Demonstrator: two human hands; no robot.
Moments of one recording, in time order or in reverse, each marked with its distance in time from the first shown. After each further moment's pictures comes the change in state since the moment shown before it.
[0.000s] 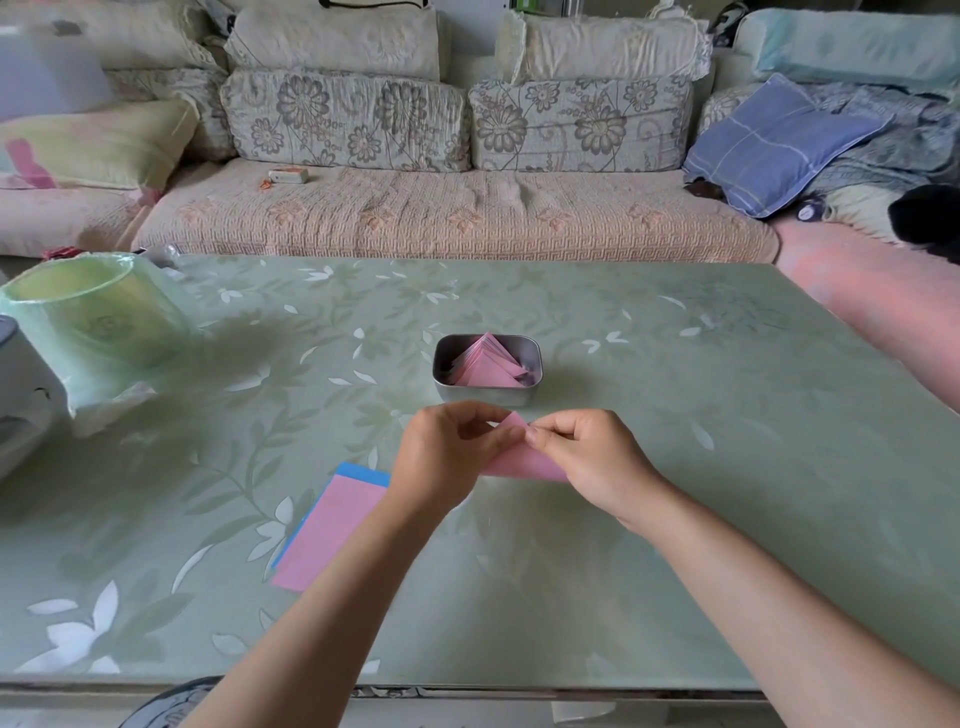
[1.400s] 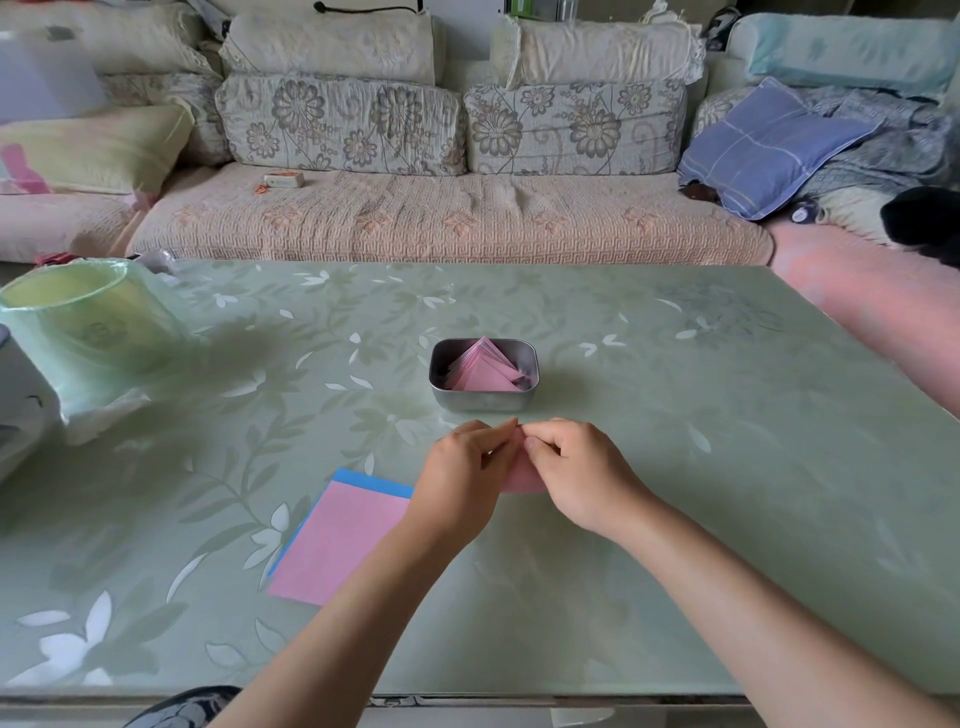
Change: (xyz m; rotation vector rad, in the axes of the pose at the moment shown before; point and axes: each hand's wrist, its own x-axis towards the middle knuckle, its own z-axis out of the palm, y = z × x) left_hand -0.008 -0.015 0.020 0.195 -0.053 0.177; right_hand -0.003 -0.003 0.010 -0.341 -0.010 -0.078
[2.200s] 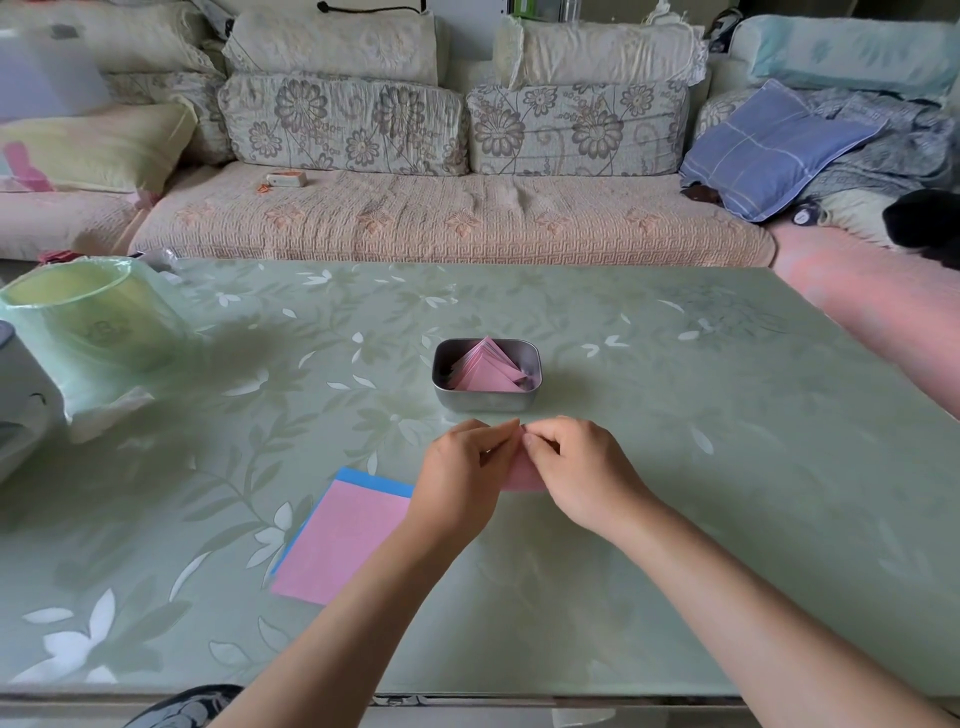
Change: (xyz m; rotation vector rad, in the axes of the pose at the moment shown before) left_hand -0.003 0.004 -0.004 -0.038 0.040 -0.034; right_hand 0.000 -0.004 0.000 -0.122 0.061 0.010
